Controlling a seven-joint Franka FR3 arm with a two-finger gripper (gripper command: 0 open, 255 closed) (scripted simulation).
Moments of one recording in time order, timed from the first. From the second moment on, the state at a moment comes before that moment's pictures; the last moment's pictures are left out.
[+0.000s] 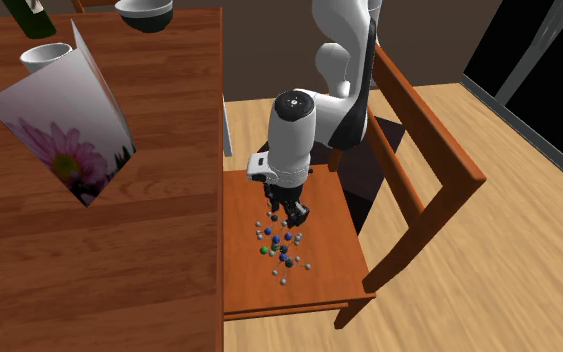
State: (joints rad) arm 0.03 0.14 0.09 -2.20 -0.07 2.39 0.47
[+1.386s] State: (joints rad) arm 0.03 0.05 0.09 -2.16 -0.05 2.25 0.46
